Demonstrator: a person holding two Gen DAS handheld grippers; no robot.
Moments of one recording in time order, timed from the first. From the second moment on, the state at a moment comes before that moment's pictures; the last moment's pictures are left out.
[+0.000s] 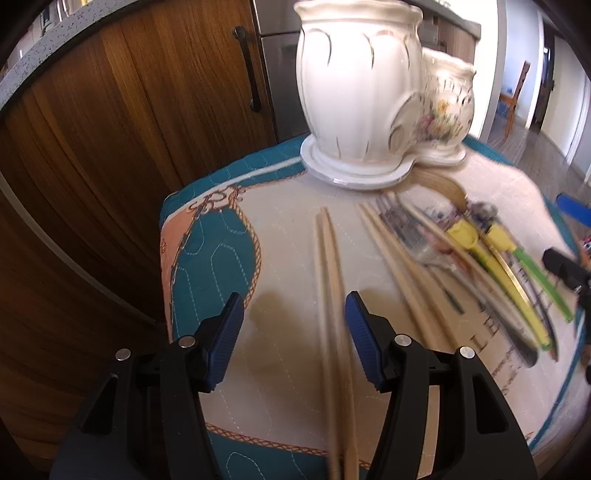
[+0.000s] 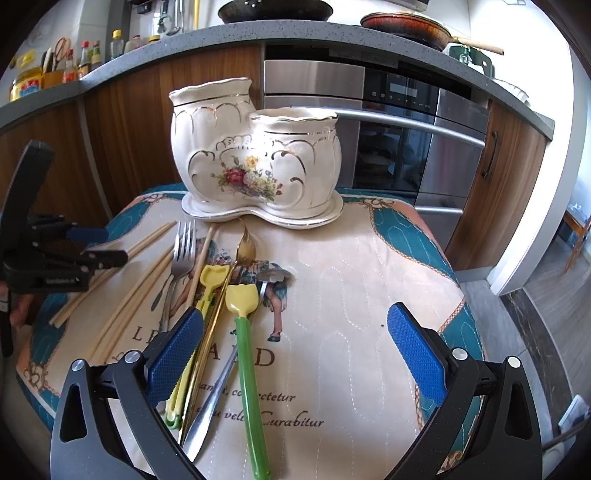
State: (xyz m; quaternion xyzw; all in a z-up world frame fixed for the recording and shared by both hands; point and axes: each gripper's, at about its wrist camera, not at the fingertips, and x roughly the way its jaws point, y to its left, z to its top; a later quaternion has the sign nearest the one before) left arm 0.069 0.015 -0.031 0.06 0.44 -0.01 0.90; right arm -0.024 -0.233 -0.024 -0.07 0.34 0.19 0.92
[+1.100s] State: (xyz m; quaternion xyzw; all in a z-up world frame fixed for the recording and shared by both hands) left arm 0.073 0.002 -0.037 0.08 0.47 -0.05 0.88; right arm -0.009 -0.209 -0.040 -0.09 0.45 0.26 0.85
